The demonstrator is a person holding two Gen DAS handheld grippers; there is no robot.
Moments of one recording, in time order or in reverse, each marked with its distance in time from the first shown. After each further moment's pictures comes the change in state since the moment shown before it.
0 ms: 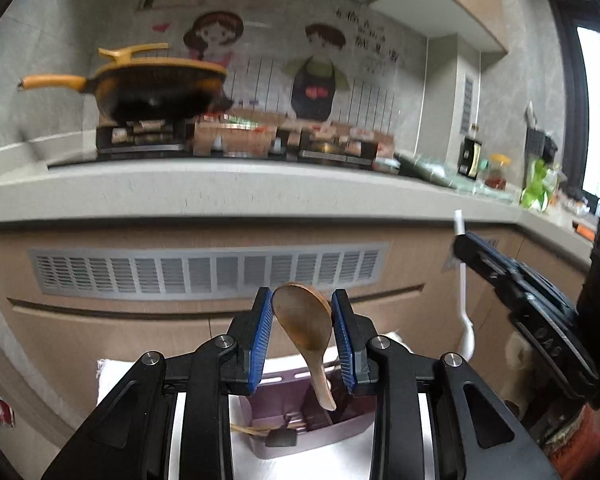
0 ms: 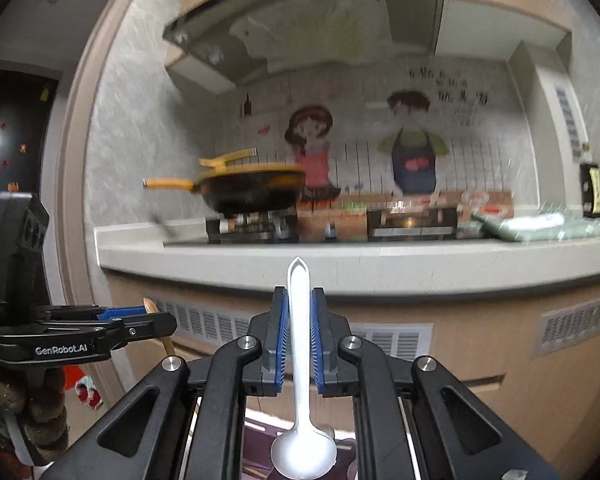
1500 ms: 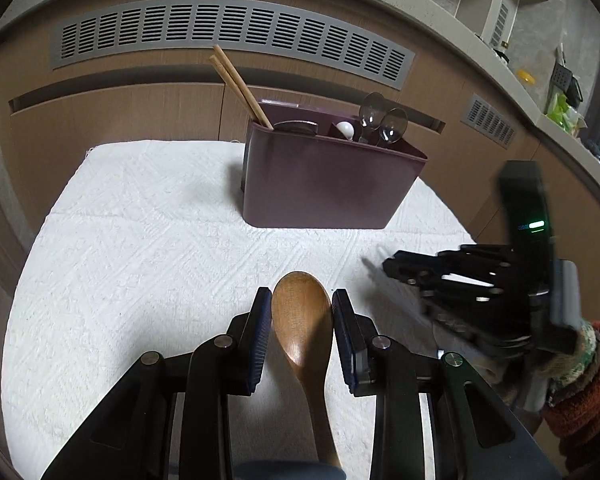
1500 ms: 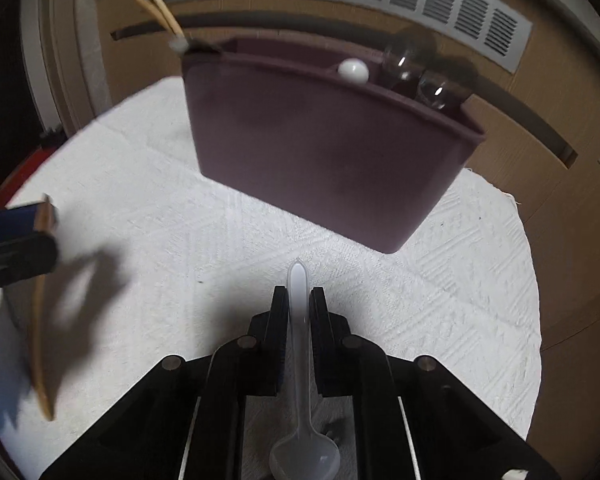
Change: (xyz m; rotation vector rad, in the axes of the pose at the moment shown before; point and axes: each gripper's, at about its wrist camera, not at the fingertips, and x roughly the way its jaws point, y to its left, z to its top) left arm -0.016 -0.002 -0.224 -0.147 0.340 0.006; right arm 0.036 0.045 -0.224 -0.165 0.829 -0.013
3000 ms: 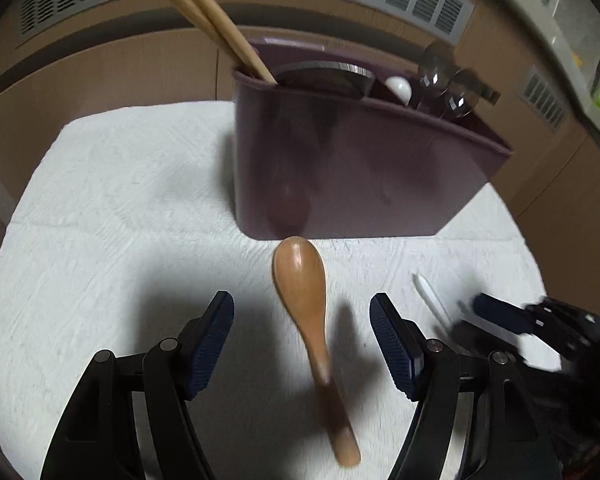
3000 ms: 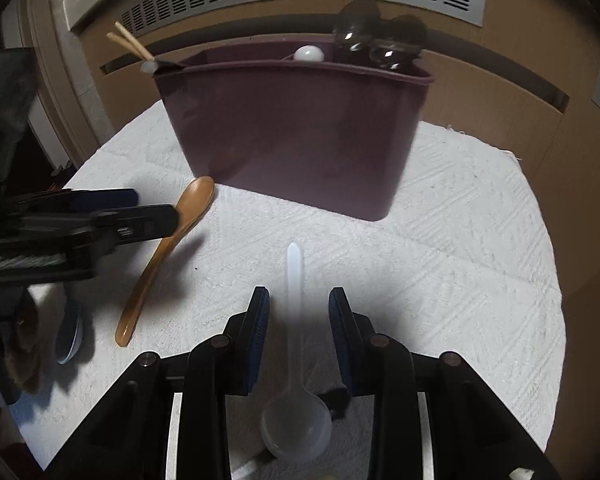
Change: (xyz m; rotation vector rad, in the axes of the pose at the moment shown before) left arm 0.106 0.001 0.041 -0.022 0.201 0.104; right arm 0.002 -0.026 -0.019 0.129 -0.002 0.075
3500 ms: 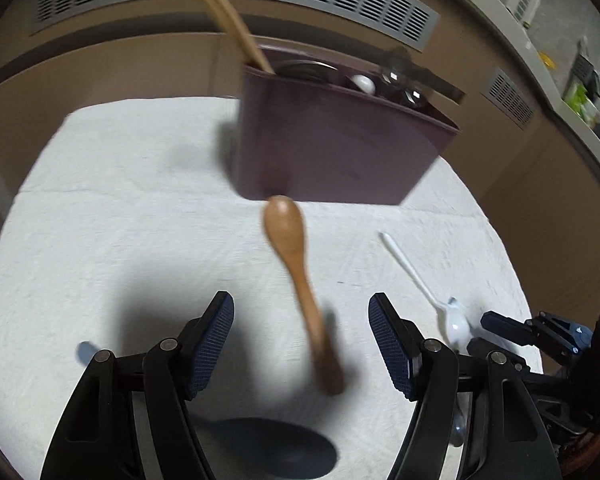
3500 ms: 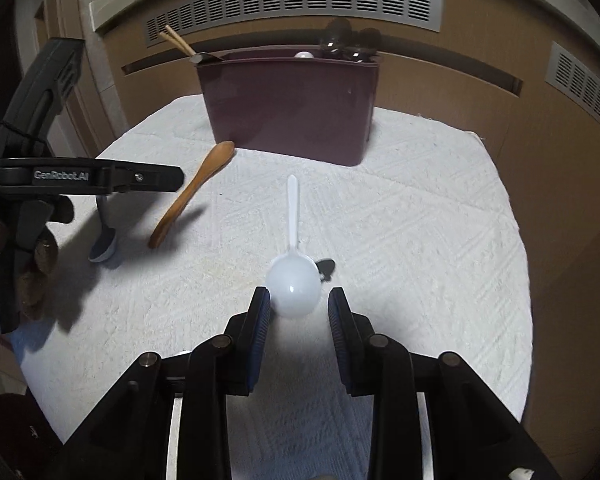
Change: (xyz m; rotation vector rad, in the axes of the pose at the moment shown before) left arm -0.047 0.011 -0.041 -0.011 -0.049 -0.086; right arm -0.059 0.000 -0.065 -0.016 -0.046 -0.003
